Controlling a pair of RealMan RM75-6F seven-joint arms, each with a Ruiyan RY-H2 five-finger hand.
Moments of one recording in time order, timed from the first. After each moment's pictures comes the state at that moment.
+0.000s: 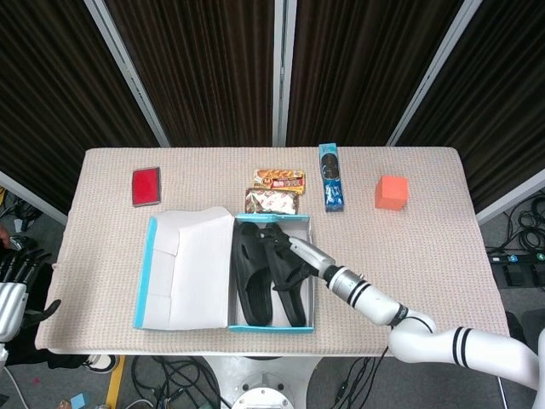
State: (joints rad) left arm -0.06 -1.22 -0.01 -1.29 1.55 1.53 -0.21; right arm 0.82 -1.41 0.31 -1.66 -1.22 0.56 0.60
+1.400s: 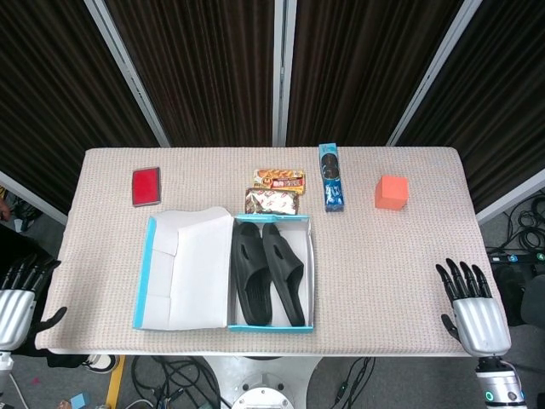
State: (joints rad) left arm -0.04 -1.20 0.02 -1.37 1.58 1.56 -0.13; right arm 0.09 -1.20 -0.06 -1.64 -1.54 1.52 -0.31
